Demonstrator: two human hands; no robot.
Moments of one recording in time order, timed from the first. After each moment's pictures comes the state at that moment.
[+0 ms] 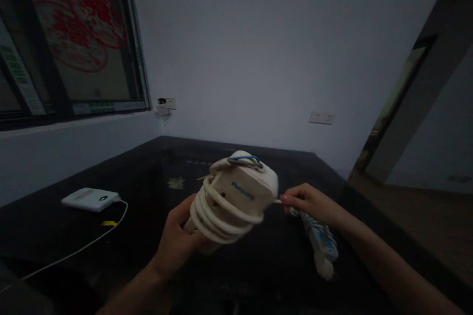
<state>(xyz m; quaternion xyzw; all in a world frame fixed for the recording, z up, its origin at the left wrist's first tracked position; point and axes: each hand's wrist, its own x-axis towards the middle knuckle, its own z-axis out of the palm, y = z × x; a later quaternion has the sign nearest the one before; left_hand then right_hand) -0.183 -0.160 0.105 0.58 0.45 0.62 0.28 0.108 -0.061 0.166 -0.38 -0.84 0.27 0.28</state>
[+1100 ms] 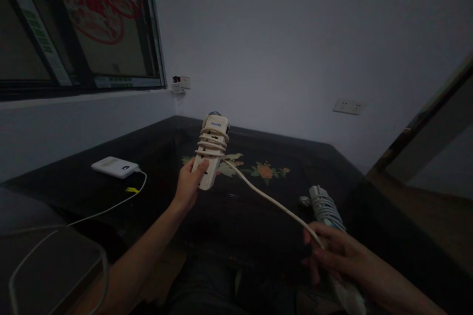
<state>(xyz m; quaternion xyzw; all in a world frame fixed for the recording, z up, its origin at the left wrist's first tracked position) -0.210 -0.093 0.087 0.37 0.43 0.74 0.36 0.128 -0.138 0.117 -0.37 -0.66 0.63 0.18</state>
